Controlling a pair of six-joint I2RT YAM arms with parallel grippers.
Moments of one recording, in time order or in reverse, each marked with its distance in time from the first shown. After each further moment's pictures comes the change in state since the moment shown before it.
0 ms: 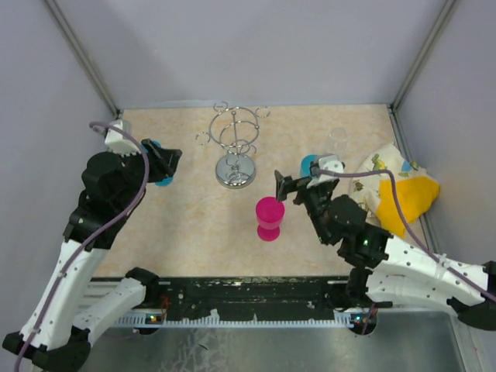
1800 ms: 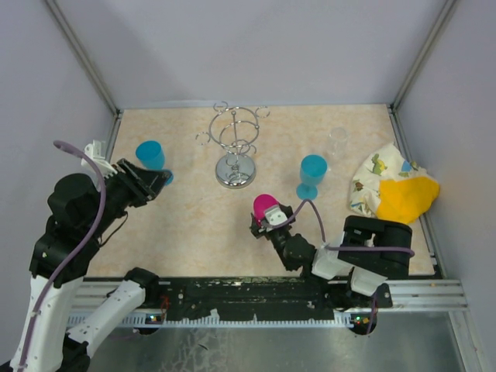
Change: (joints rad) left arm 0.000 -0.098 0.156 -0.300 0.103 -0.211; right arm 0.035 0.826 -0.453 1.229 -0.056 -0.216
